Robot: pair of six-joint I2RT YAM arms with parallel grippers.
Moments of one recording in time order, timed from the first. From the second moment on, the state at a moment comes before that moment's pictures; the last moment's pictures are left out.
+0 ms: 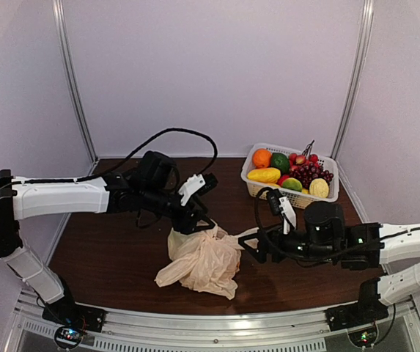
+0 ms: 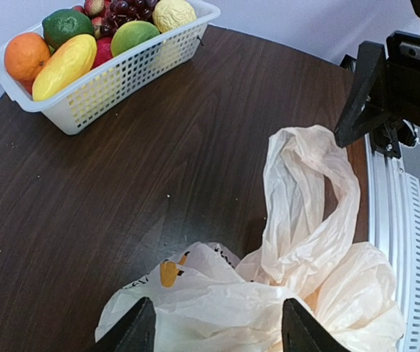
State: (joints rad) left arm -0.87 1.58 1.12 -0.22 0.40 0.16; right arm 1.16 1.04 0.61 0.03 0.16 0.61
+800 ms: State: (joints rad) left arm -0.87 1.62 1.12 -0.21 0.42 0.14; right arm 1.19 1.08 0.58 0.08 0.17 0.62
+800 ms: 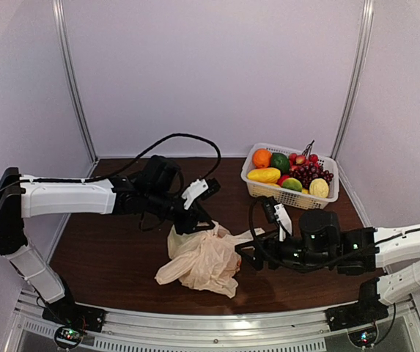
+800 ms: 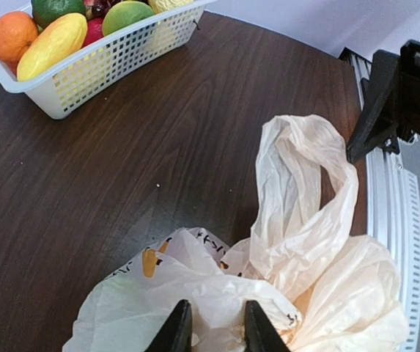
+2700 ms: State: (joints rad) left arm -0.82 1.54 1.03 -0.08 0.36 -0.04; right arm 1.31 1.62 1.20 -0.35 0.52 0.54
